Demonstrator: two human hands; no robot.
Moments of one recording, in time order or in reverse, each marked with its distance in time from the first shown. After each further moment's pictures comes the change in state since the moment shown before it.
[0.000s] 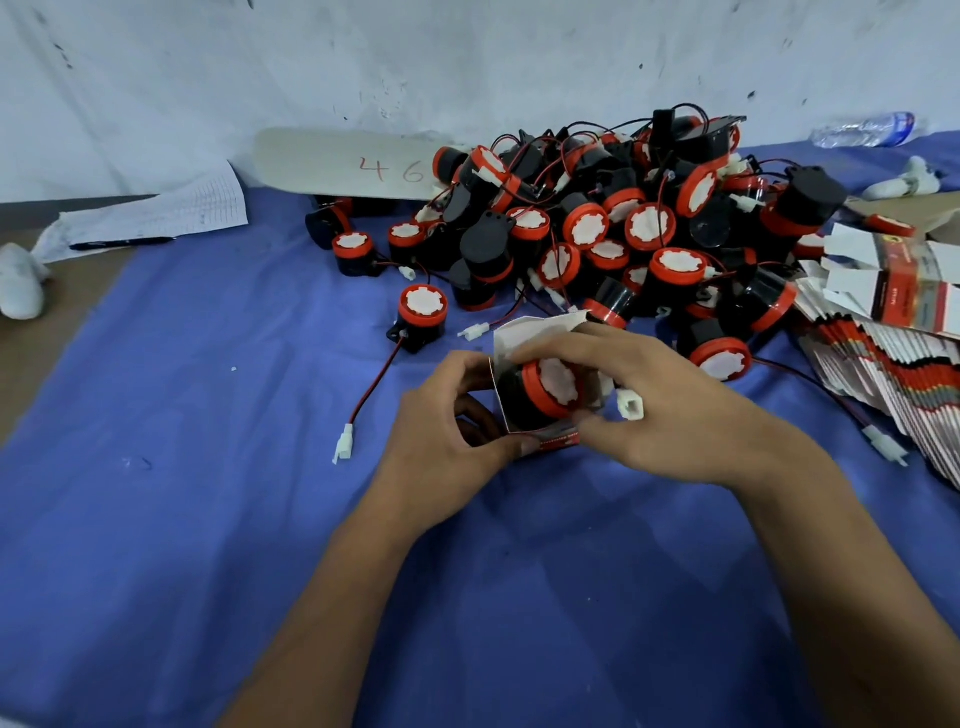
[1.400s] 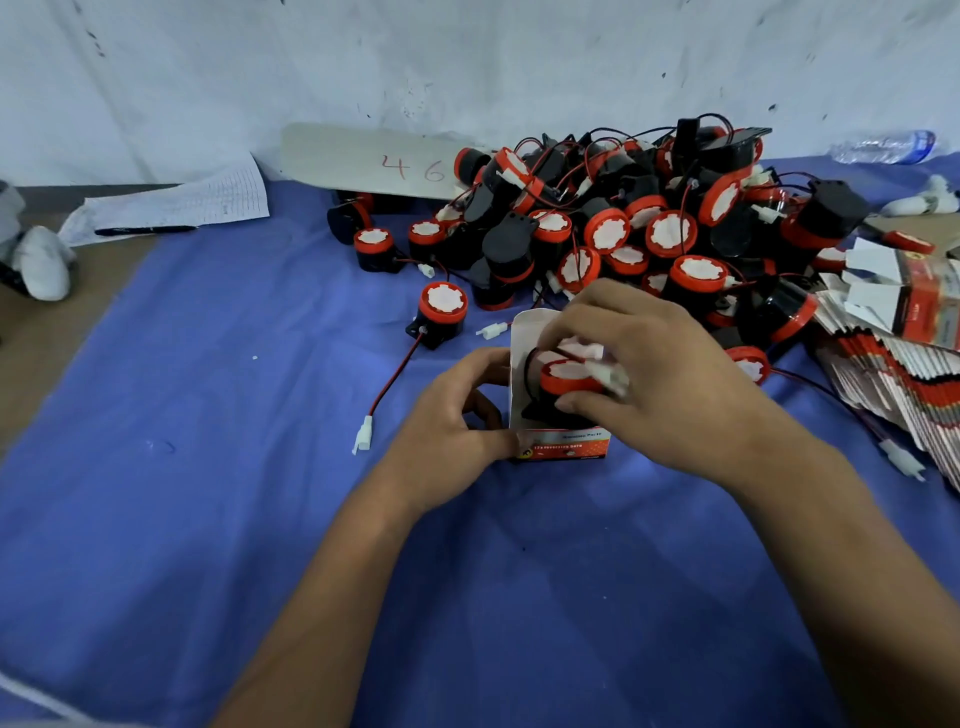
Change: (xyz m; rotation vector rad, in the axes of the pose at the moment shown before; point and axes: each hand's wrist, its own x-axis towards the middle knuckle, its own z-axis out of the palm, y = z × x) left_hand 0.002 0.004 -0.017 -0.069 -0.145 -0.106; right_hand 0.013 -0.018 -0.001 -0.302 0.196 -0.053
